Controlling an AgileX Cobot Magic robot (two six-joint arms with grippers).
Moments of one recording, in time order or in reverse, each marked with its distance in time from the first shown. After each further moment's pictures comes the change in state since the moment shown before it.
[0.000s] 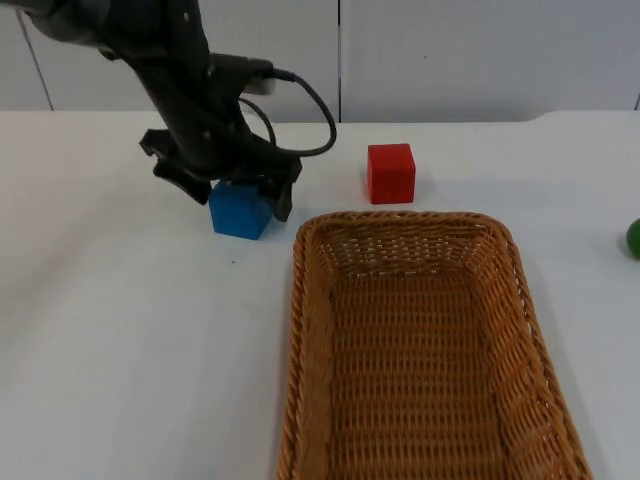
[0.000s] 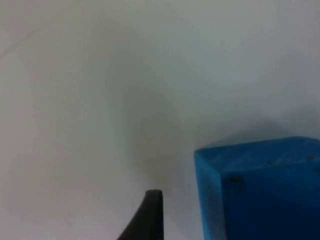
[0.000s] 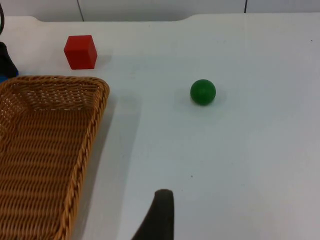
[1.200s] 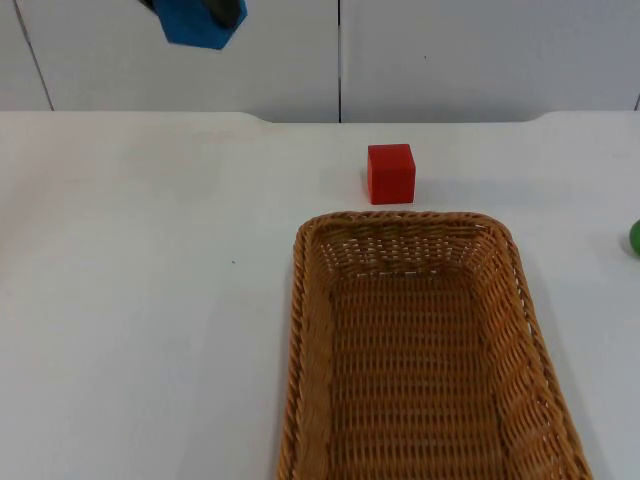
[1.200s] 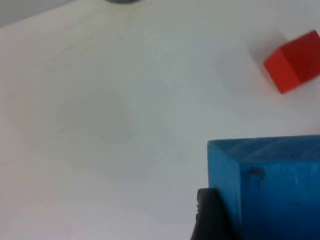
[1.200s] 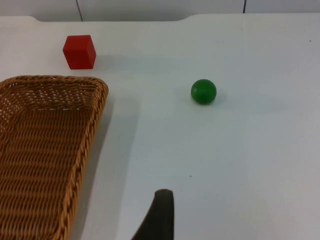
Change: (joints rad) right arm 0.000 0.000 0.000 -0.002 0.000 0.000; left arm 0.006 -0.480 0.079 -0.006 0.208 -0.026
